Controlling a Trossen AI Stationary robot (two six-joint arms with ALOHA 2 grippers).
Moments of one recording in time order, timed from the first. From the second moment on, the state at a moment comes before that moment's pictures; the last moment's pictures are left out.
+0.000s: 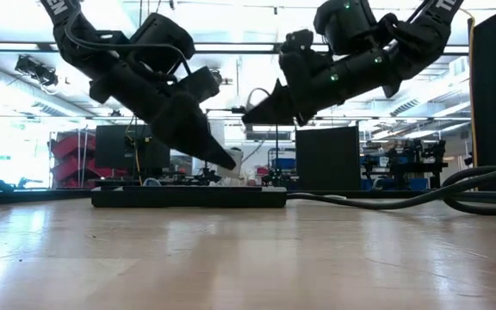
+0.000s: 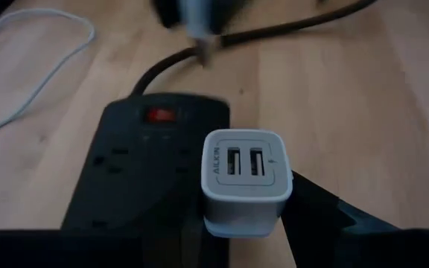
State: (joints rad) left arm 0.06 1.59 0.64 0.36 -0.06 0.02; right arm -0.04 1.70 0.76 0.64 0.14 0.01
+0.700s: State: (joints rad) left arm 0.06 1.52 0.64 0.30 -0.09 0.03; right arm -0.21 1.63 0.76 -0.11 0.39 0.32
